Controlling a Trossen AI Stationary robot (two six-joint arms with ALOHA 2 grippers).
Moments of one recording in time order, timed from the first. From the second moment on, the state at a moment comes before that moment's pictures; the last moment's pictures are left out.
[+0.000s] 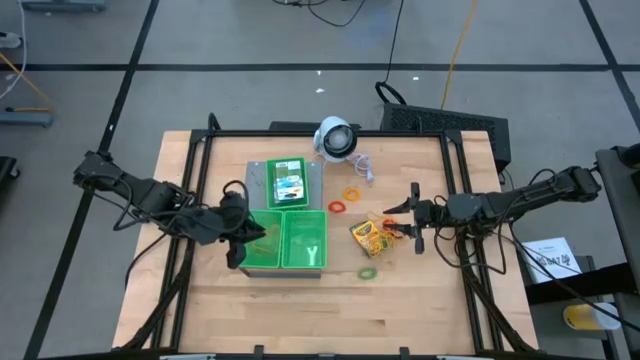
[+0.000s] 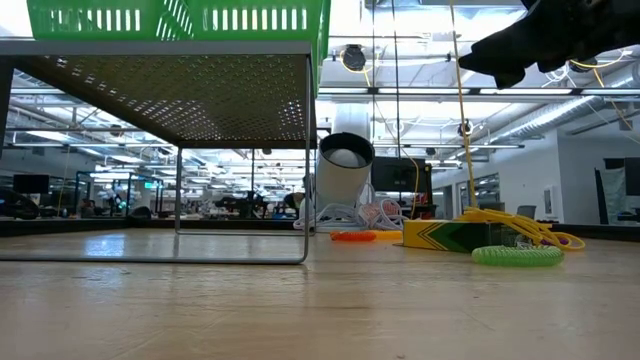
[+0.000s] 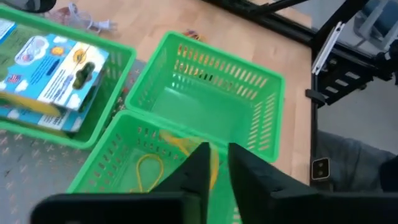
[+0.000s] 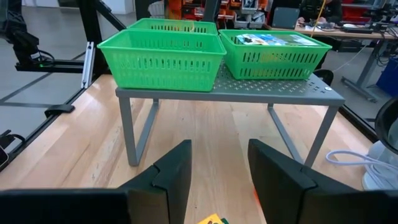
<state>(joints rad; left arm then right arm) -0.46 1.13 1.23 -0.84 -0.37 -0.71 0.23 0.67 0.35 0.15 0.23 0.01</state>
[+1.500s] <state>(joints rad) -0.14 0.44 0.44 0.00 -0.23 -0.15 0.23 0.57 0.35 0.07 0.23 0.22</state>
